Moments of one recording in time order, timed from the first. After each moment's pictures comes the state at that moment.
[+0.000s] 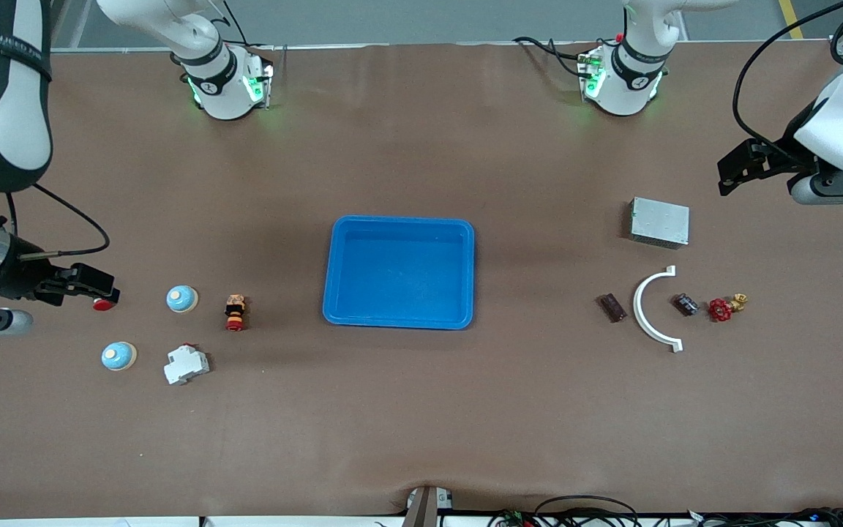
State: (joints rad) left arm -0.03 -0.01 -0.11 -1.57 0.03 1.55 -0.12; right arm 0.36 0.31 -0.44 -1.43 0.20 1.77 -0.09
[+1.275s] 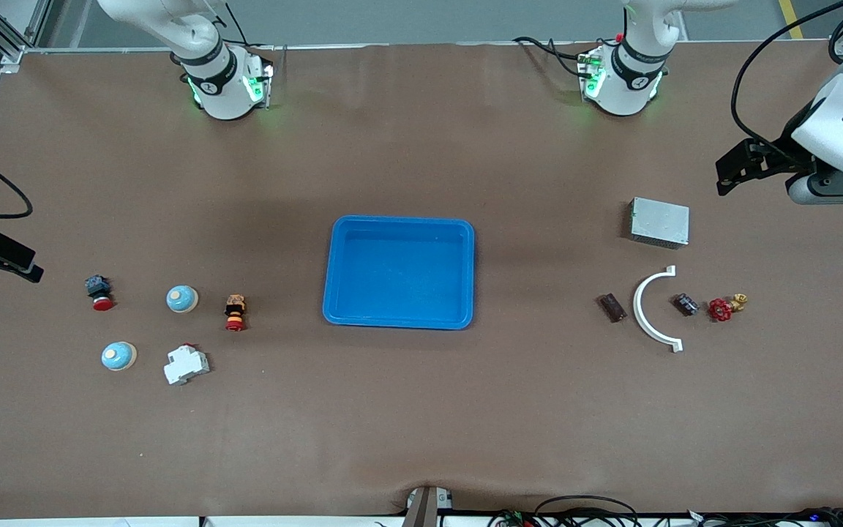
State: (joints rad) left arm -0.03 -0.01 -0.11 -1.57 0.03 1.55 -0.12; right arm 0.17 0.20 -0.32 -1.43 0.13 1.75 -0.11
